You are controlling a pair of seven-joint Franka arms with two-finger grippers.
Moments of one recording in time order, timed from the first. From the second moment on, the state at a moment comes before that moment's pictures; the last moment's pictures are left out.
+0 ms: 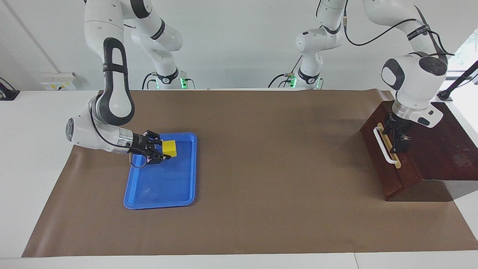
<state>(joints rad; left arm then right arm) 0.16 0.07 -0.04 -2.00 0.13 2.22 -1.30 -0.22 0.39 0.13 -1.86 0.61 1.85 0.98</state>
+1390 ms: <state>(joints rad) 0.02 -0.05 -0.07 -1.71 0.03 1.54 -0.48 -0.24 0.42 0.12 -1.93 0.59 2.03 0.95</state>
